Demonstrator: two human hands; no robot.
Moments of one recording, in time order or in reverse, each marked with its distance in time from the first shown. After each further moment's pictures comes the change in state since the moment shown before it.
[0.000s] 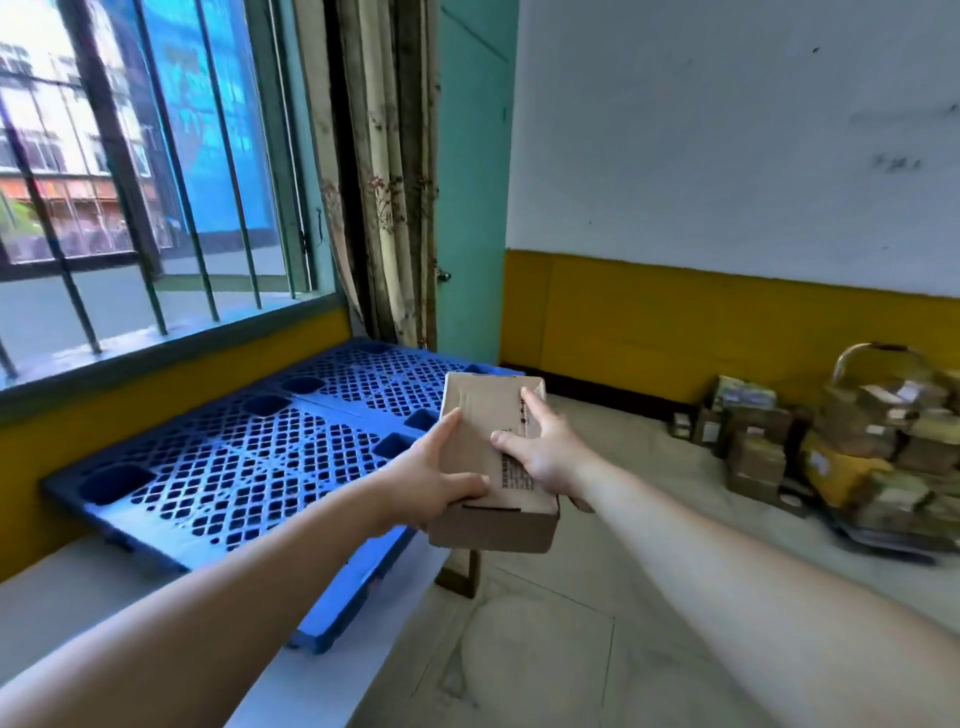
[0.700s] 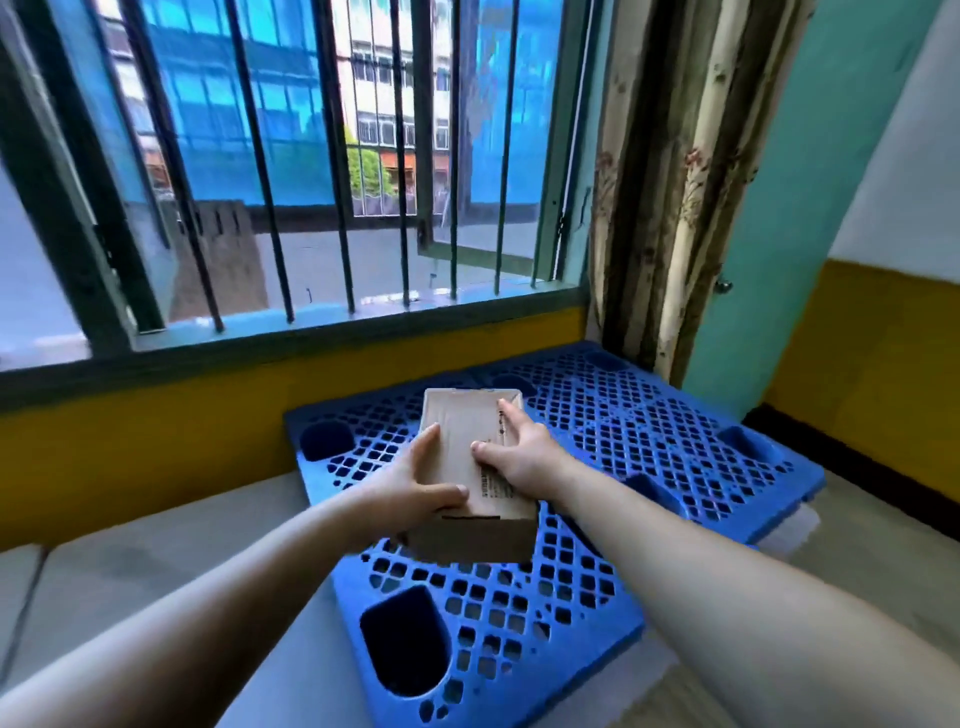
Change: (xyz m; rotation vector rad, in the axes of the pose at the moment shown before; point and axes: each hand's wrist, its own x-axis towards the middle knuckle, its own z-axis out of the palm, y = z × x) left_hand 0.075 -0.142 -0.159 -0.200 0.515 -0.416; right_hand 0.228 -0.101 0.214 -0.118 -0.580 -0.279
